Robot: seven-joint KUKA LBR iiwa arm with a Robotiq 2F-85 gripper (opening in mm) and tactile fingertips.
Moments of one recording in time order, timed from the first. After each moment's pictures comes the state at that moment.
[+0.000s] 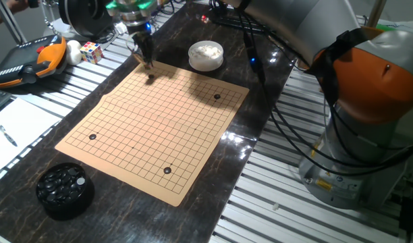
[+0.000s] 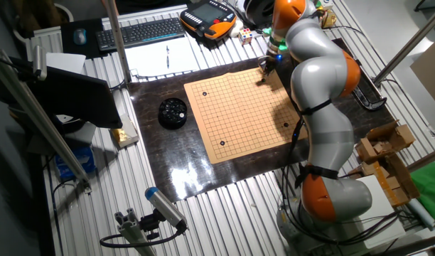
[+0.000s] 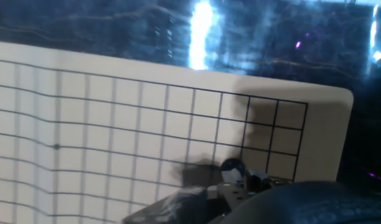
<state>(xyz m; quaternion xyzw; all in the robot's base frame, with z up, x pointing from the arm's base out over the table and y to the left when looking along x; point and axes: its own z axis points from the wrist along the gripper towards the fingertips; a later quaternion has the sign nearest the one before) 0.700 -0.124 0.076 0.08 -0.99 -0.03 0.06</state>
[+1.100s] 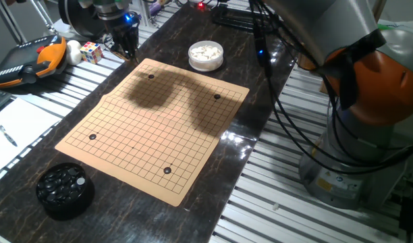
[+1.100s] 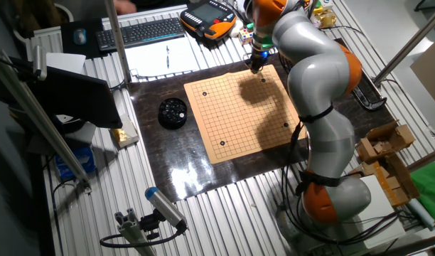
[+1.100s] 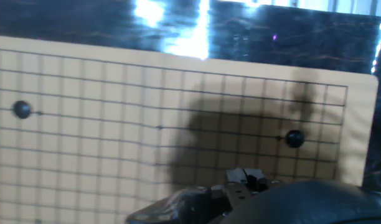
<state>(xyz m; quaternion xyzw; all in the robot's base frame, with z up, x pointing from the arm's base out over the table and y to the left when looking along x) 0.672 -0.032 0.155 0.06 -1.00 0.00 0.05</state>
